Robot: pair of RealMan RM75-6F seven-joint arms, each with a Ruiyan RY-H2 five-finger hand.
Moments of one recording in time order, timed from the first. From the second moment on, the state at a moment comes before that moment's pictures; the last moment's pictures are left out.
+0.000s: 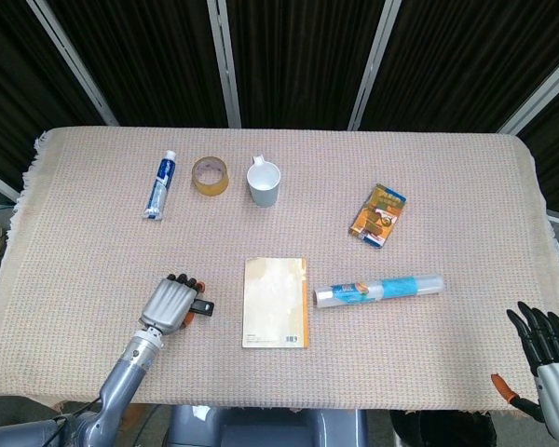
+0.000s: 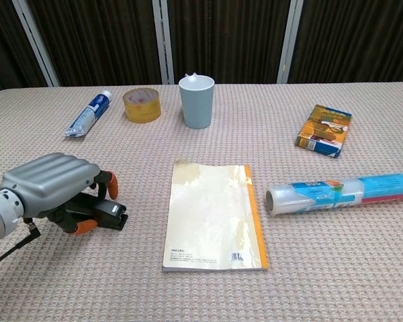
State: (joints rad) left arm -0.49 -1.67 -0.12 -1.56 1.17 1.04 0.80; right arm -0.11 -1.01 -0.06 -1.70 -1.79 1.73 0.03
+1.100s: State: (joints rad) left arm -0.61 -1.71 -0.19 -1.73 1.13 1.17 0.98; right arm -0.09 -1.01 -0.08 -1.71 -1.79 1.67 0.02
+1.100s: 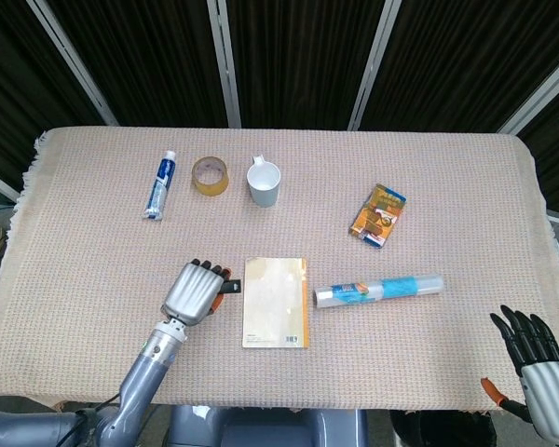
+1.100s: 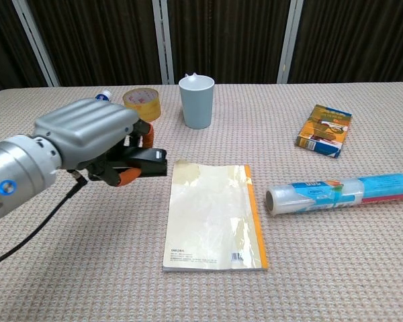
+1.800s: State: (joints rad) left arm -0.91 -2.01 -0.29 -1.47 0.87 1.05 1.15; right arm -0.10 -0.99 -0.07 -1.67 -1.83 1.75 0.13
